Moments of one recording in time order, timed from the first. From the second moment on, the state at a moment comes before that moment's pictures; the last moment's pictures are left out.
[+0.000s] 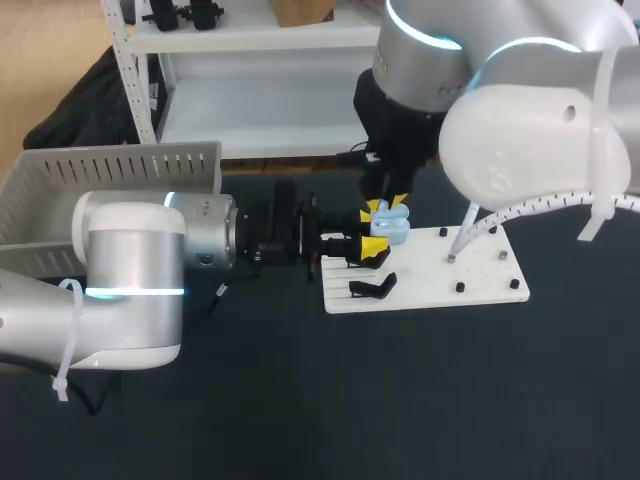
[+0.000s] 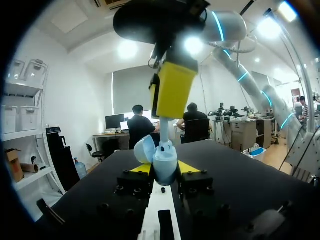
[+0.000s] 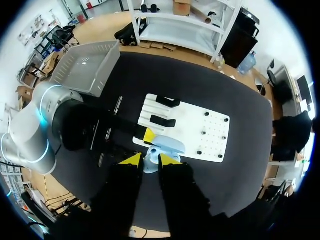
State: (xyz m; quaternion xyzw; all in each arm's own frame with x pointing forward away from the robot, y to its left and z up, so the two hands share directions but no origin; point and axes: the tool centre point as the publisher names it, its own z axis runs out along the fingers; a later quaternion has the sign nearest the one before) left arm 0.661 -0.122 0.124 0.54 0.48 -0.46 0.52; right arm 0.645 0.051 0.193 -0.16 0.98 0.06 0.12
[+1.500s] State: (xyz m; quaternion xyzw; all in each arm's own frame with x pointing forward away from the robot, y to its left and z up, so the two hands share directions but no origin) left arm 0.661 -0.122 0.124 0.54 0.48 -0.46 0.52; right arm 0.650 0.047 0.177 -0.18 0.98 0.05 0.12
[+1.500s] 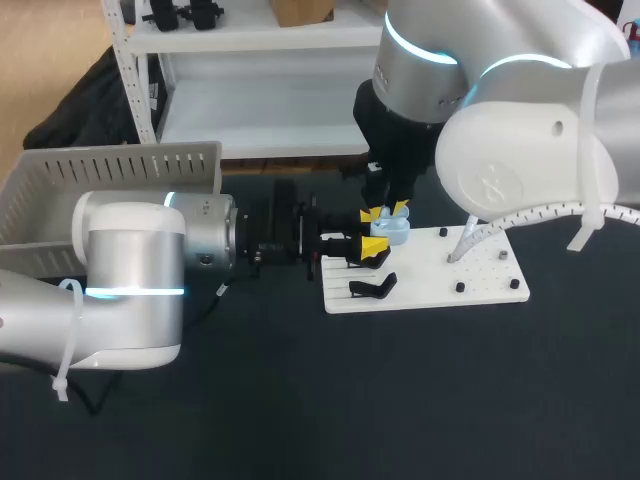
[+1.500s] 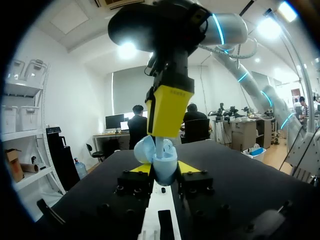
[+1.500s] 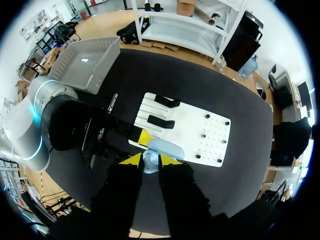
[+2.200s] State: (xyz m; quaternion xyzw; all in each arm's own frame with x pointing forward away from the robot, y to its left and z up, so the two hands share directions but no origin) left arm 0.661 -0.122 0.124 0.54 0.48 -0.46 0.52; right arm 0.651 0.047 0.172 -0.18 0.98 0.05 0.12
